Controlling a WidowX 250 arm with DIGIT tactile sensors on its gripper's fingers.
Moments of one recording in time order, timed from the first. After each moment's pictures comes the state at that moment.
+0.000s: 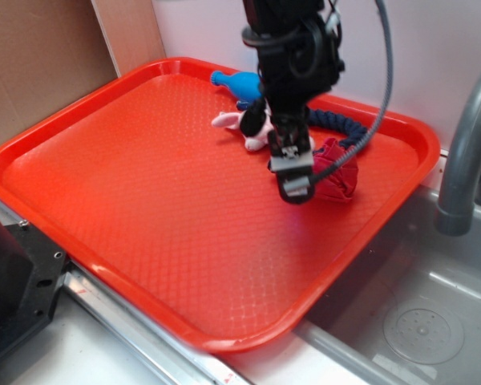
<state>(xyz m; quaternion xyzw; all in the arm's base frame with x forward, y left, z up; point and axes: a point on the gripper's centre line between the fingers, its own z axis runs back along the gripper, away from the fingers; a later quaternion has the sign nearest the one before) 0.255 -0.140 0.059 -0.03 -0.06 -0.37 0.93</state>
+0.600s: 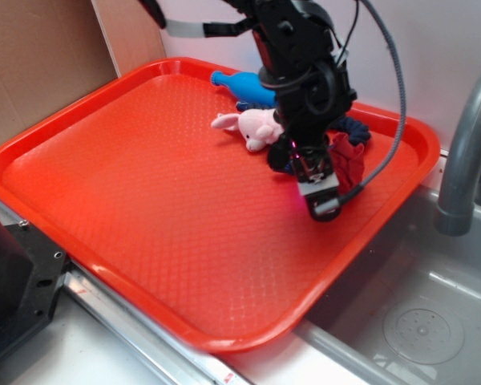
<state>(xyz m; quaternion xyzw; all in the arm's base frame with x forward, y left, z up) 0.280 -0.139 0.030 -0.03 -0.11 -0.31 0.94</state>
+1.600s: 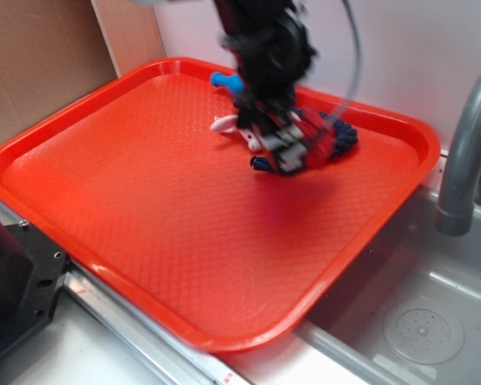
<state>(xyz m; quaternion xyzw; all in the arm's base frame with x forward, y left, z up) 0.251 -0.106 0.084 -0.06 -0.09 -0.21 0.97</state>
